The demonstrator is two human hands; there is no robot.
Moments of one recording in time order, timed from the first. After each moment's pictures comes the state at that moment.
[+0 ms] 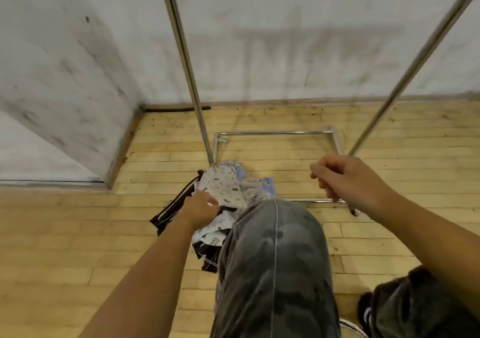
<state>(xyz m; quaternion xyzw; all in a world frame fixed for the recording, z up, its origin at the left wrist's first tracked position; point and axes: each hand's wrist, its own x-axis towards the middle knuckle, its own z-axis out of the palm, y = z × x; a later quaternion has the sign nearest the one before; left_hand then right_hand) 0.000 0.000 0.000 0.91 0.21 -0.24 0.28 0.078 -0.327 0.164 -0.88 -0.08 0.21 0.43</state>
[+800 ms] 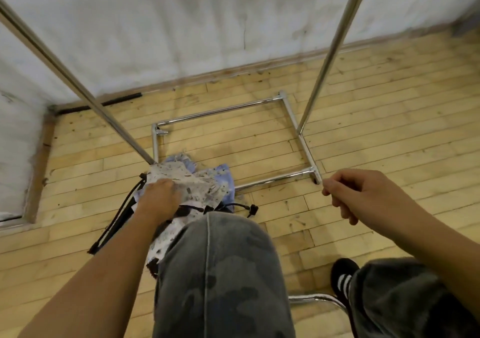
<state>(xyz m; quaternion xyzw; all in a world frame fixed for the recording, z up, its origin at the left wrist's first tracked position) 0.114 -0.026 -0.079 0.95 0.17 -0.26 0.10 0.091 -0.447 0.095 -0.88 0.05 0.22 0.41</state>
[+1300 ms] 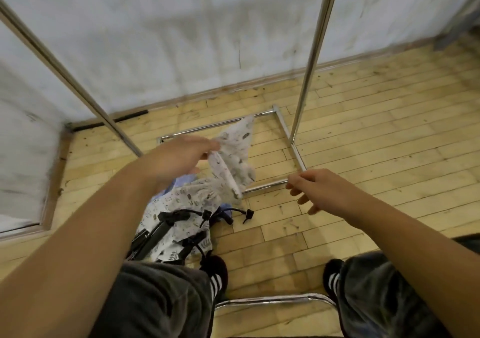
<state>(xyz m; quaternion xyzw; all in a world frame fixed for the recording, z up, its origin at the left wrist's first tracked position) 0.121 -0.157 0.162 0.85 0.12 -0.26 0.44 0.093 -0.443 0.107 -0.85 0.04 0.30 0.43</state>
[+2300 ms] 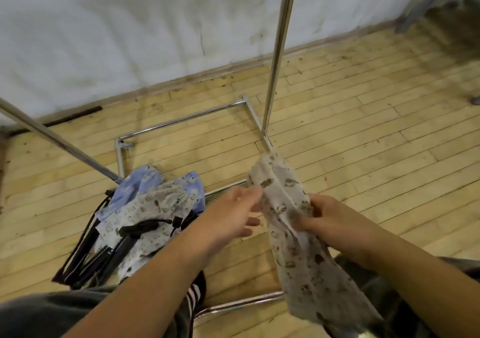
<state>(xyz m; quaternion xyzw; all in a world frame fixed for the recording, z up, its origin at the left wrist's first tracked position) 0.084 -0.285 0.106 0.71 0.18 -0.39 0.56 0.065 -0.494 0.087 -0.73 0.12 0.38 0.56</state>
